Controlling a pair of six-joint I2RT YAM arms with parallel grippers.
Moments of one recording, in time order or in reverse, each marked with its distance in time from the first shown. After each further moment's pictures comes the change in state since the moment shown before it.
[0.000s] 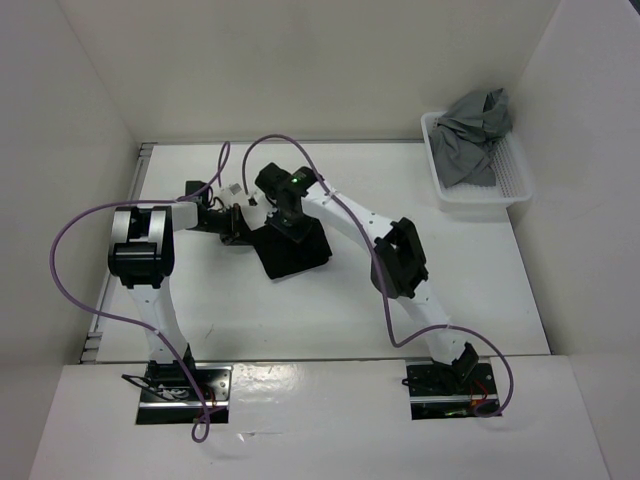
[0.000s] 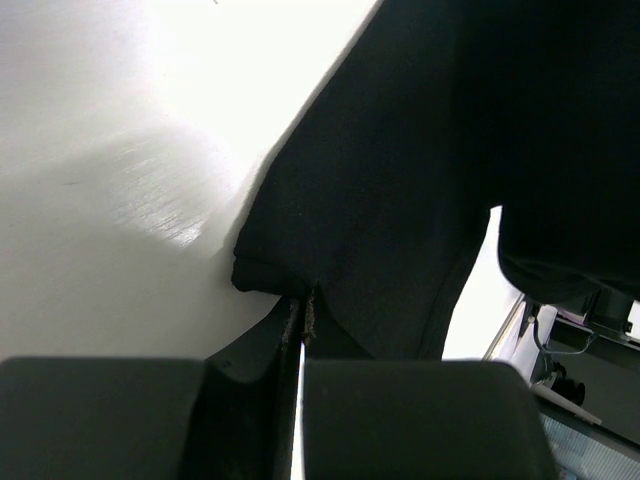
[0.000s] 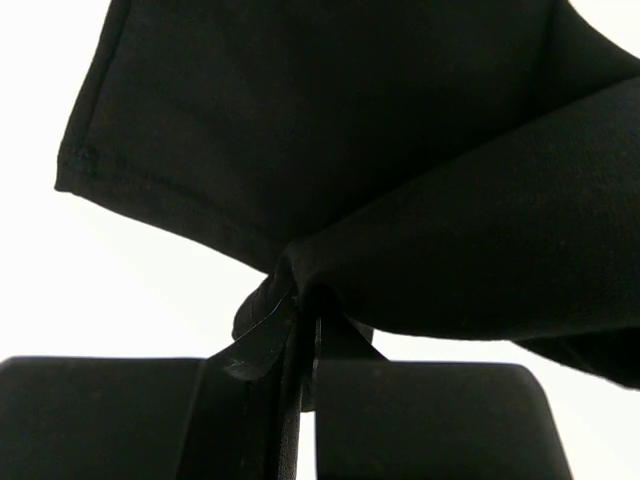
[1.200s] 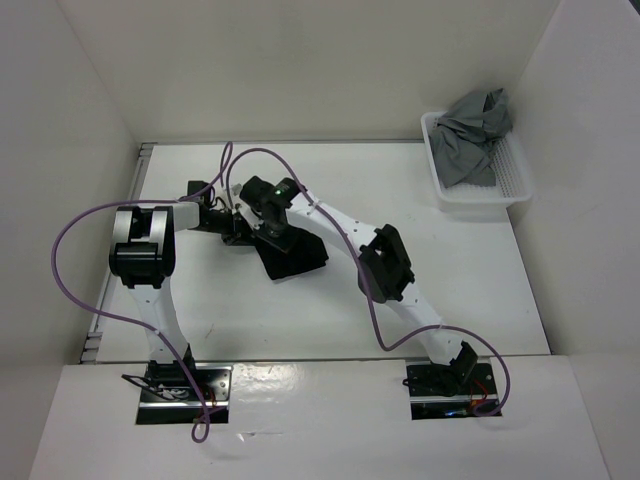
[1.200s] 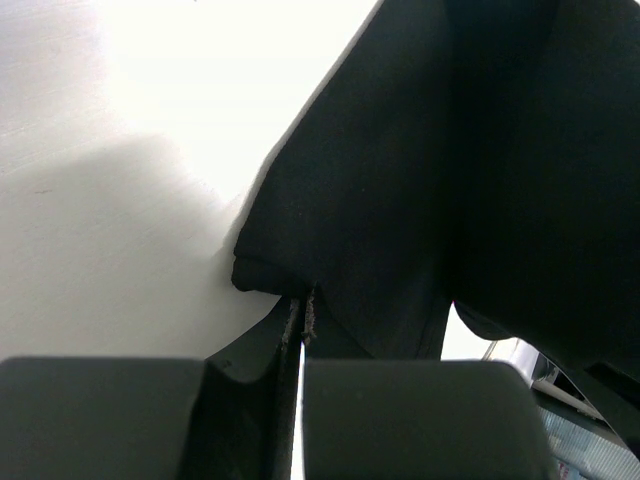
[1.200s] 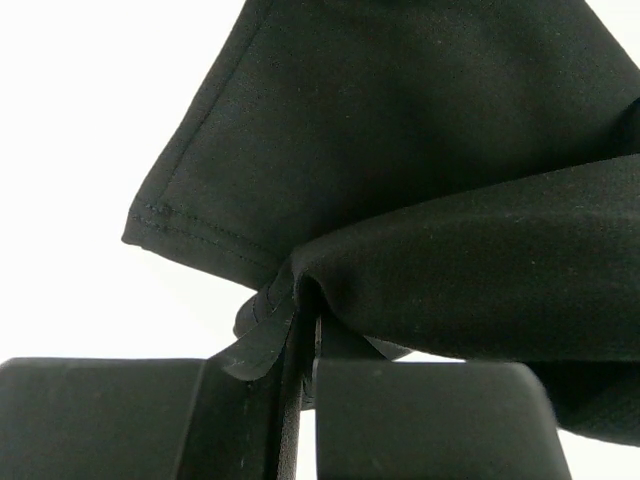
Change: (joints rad) left arm -0.013 0.000 0.000 0.002 0.000 0.000; right arm 0.069 0.105 0.106 -0.027 -0.003 -0.003
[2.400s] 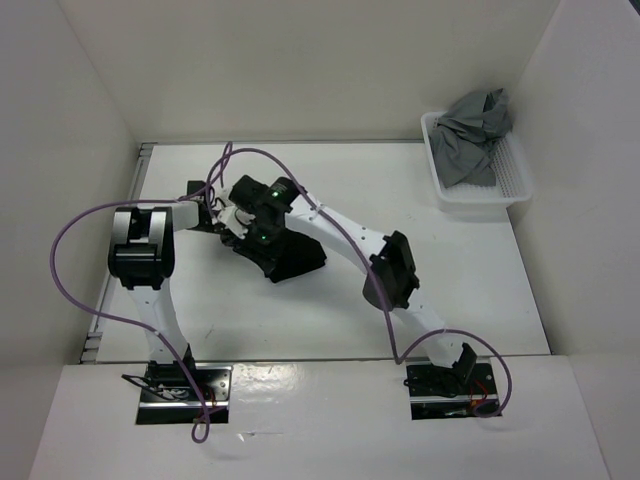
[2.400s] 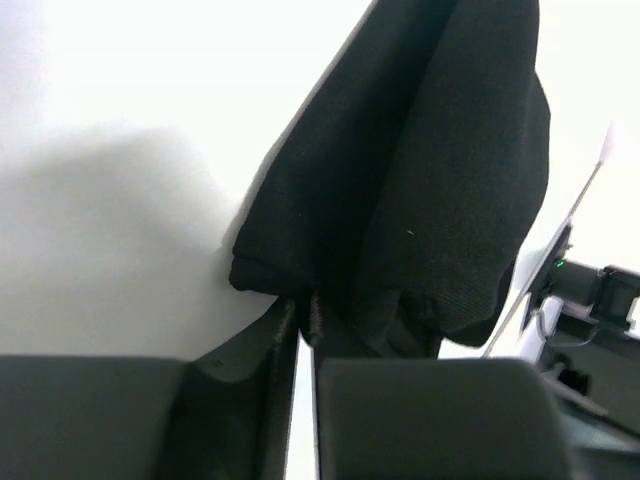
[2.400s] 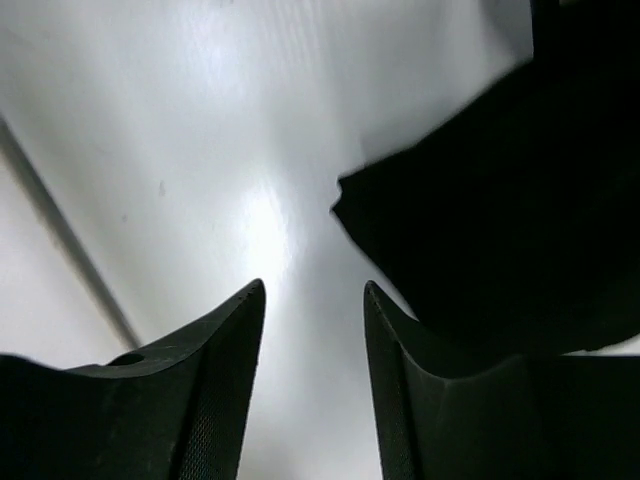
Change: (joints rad) left arm 0.002 -0.006 0.002 -0.023 -0.005 0.013; right arm 0.072 -0.044 0.084 -0.061 -0.263 -0.086
